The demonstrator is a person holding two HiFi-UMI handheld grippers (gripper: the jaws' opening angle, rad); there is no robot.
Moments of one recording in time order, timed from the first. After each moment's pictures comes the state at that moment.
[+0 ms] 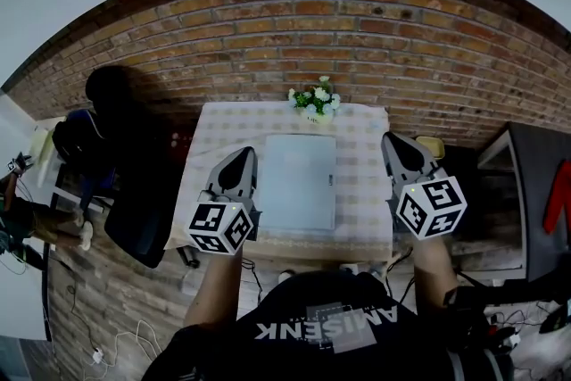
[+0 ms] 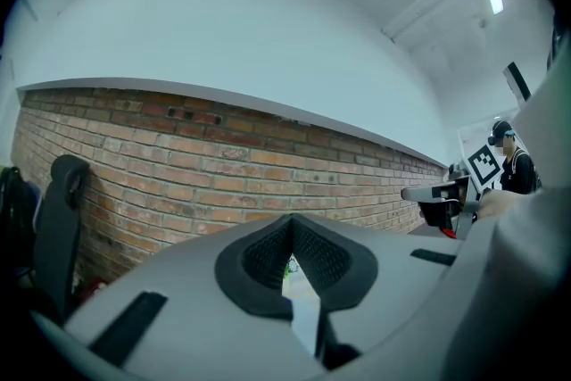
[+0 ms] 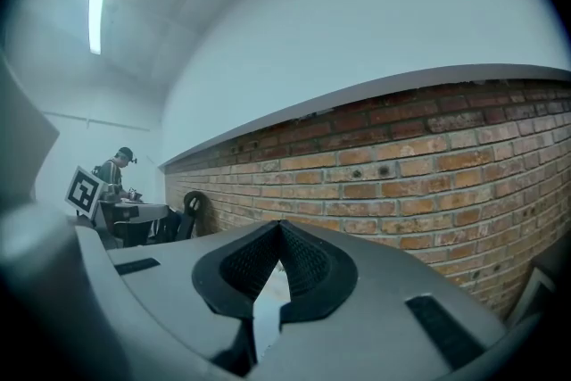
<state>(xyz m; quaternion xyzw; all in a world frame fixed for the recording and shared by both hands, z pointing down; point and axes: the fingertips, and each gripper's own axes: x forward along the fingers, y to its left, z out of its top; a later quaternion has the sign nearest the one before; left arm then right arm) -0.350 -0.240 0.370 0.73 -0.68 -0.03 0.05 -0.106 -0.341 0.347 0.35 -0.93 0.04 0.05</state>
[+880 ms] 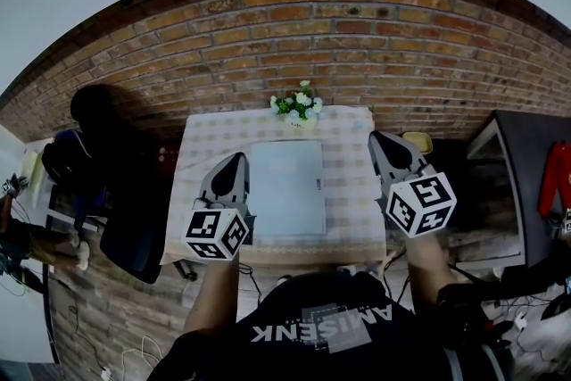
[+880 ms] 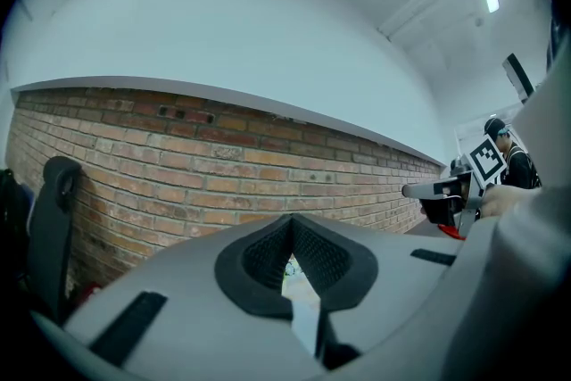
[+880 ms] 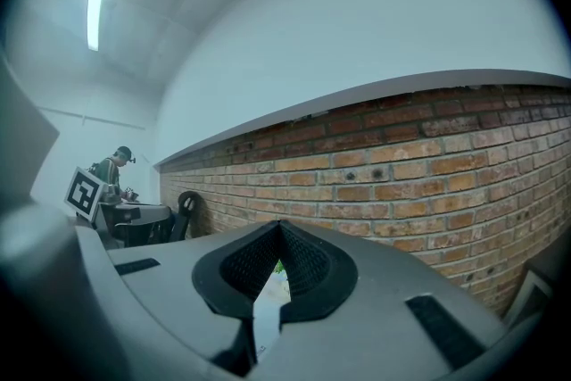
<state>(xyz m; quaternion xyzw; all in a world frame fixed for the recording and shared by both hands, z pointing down) -0.340 -0.257 0.370 0.74 -0.67 -0.02 0.04 -0.098 -0.348 0.345 0.37 -0.93 0.04 0.05</state>
